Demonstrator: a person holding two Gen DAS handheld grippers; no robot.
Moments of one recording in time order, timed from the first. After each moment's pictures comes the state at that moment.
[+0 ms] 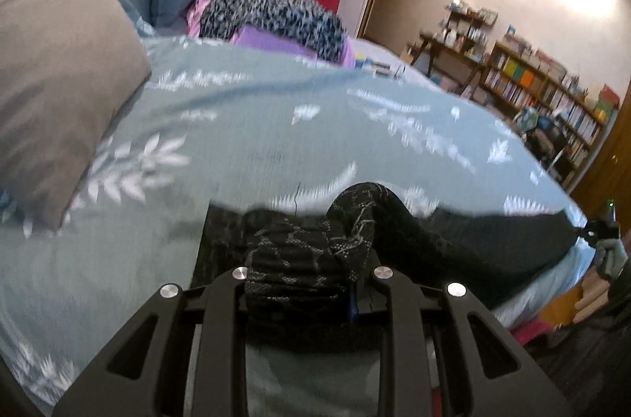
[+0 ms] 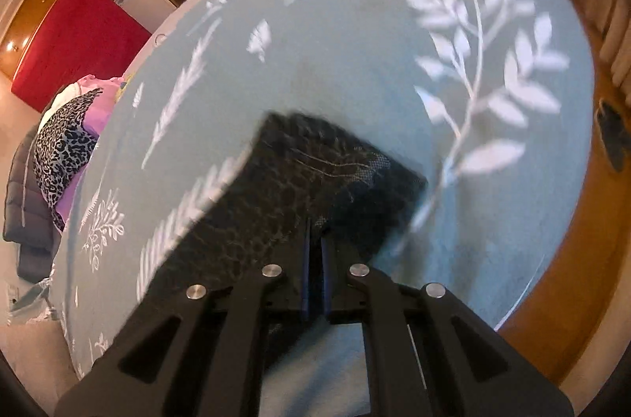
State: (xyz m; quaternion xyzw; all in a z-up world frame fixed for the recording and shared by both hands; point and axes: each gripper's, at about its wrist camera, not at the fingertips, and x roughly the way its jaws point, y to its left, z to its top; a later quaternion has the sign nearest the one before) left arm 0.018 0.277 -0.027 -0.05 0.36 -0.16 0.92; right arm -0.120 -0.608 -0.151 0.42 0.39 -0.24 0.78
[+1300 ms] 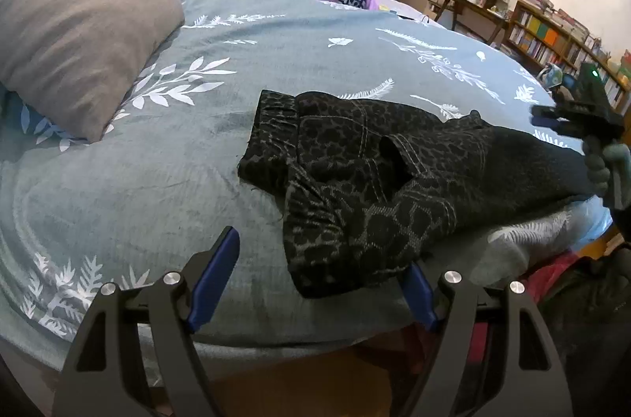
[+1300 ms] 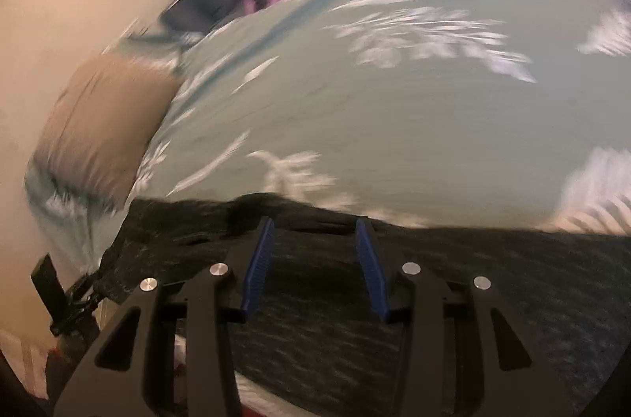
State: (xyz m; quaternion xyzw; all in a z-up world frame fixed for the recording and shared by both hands) left arm -0.045 0.307 -0.073 -0.01 0.42 -0.12 0.90; right arm 0.059 -0.206 -0.096 0.19 0.46 0.22 0.84
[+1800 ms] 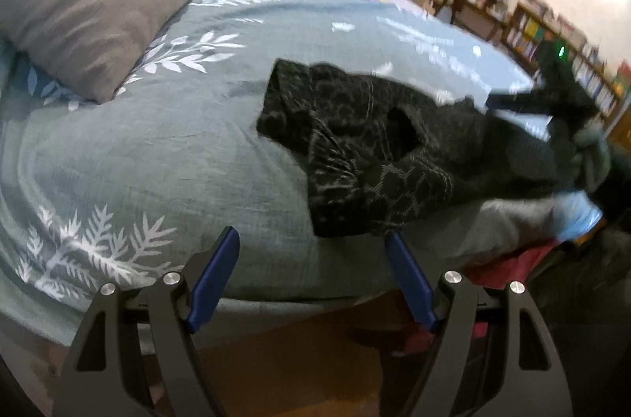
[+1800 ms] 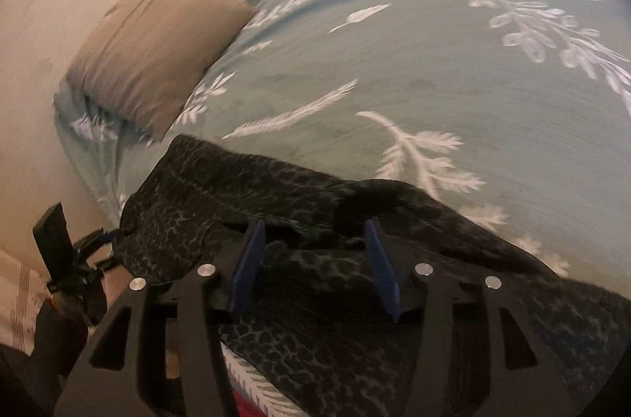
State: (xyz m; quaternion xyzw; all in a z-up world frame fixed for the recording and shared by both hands) left arm -0.071 0.335 -0.077 -0.05 0.44 -0.13 0.89; right arm 0.081 -0.101 -0.111 0.11 0.49 0.35 0.79
